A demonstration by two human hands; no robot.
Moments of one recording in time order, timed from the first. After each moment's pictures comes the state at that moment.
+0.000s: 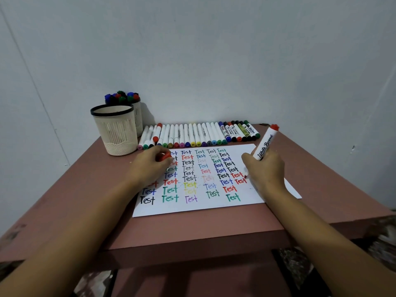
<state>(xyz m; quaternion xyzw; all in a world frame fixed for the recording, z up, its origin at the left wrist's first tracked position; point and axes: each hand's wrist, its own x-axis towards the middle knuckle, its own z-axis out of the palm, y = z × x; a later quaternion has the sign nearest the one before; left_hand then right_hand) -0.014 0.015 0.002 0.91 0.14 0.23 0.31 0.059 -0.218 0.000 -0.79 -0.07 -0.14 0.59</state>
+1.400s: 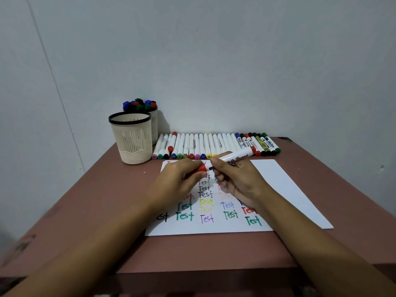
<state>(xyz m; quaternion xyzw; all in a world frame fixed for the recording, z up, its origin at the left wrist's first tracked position) -0.015 -0.002 0.003 0.90 -0.11 0.32 0.27 0.063 -0.153 0.014 -0.59 -0.27 0.22 0.73</state>
